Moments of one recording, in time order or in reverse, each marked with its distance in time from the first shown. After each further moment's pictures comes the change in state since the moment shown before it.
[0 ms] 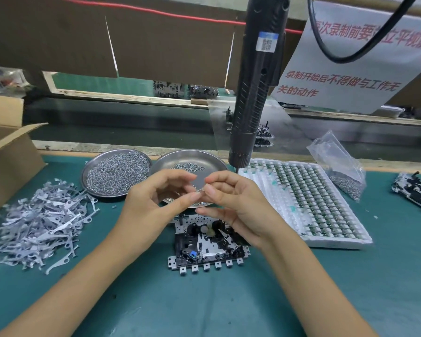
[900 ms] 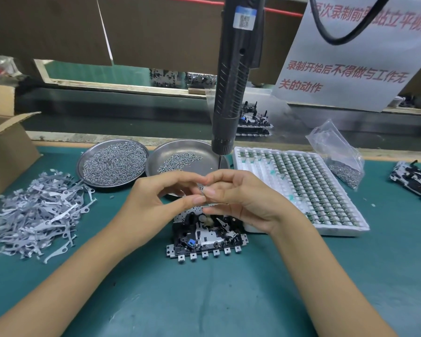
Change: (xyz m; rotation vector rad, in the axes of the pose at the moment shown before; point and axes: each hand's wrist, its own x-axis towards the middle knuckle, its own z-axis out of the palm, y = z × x) left_hand -0.001 -0.004 -0.001 0.151 -0.172 0.041; right_hand -0.005 -0.014 -0.007 -0.129 -0.043 0.239
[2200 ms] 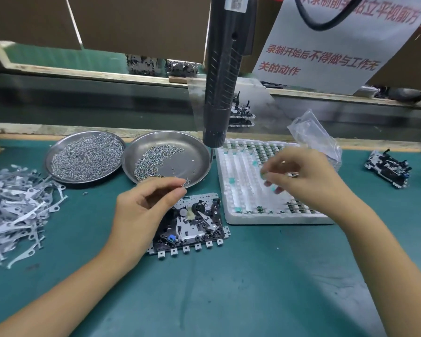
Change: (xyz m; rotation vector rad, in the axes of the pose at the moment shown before) left_hand -0.012 -0.003 0.039 -0.170 0.348 -0.197; right_hand -0.063 -0.033 -0.067 -1.045 0.549 -0.261
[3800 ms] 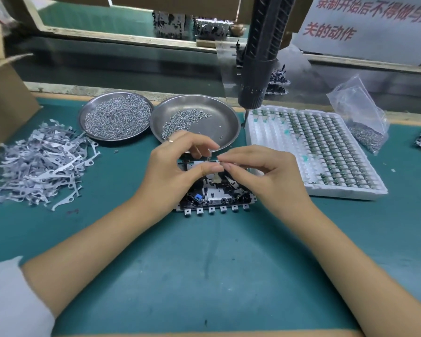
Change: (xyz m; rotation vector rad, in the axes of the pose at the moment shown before) left_hand 0.000 0.000 -0.008 0.348 -0.158 0.275; right_hand -0.025 -0.021 0.098 0.419 -0.001 -0.262
